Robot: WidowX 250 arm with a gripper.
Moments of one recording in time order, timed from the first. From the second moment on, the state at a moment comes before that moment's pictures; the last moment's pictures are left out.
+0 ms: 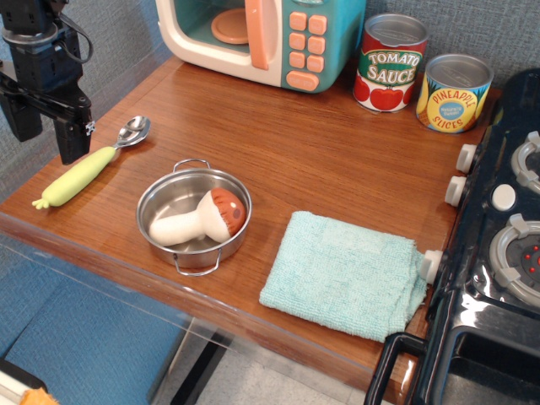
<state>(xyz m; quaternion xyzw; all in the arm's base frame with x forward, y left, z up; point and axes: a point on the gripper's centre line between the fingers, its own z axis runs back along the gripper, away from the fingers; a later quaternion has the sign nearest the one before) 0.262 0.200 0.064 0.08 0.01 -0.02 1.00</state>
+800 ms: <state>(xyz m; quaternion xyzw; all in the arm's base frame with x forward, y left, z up) 0.272 0.146 0.052 0.06 0.00 -0.05 1.00</state>
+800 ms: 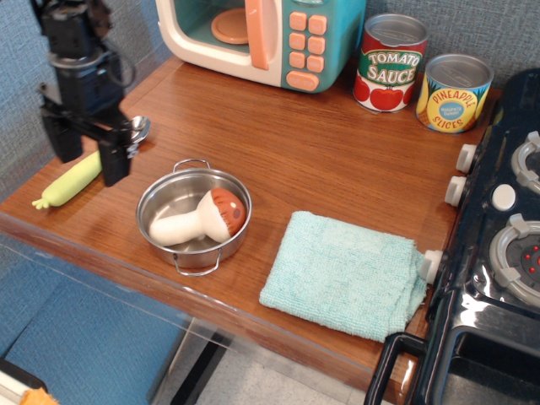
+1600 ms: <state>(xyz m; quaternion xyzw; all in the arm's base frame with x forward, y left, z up) 0.249 0.058 0.047 0.04 -0.01 -0.21 0.98</state>
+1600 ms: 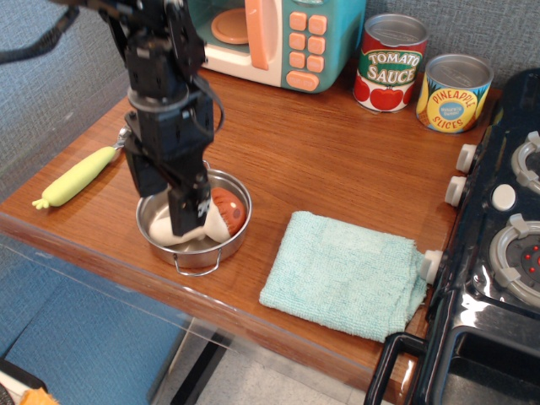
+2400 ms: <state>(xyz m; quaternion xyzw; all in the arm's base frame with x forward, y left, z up) 0.250 0.063 0.012 0.06 0.02 -0.22 0.97</state>
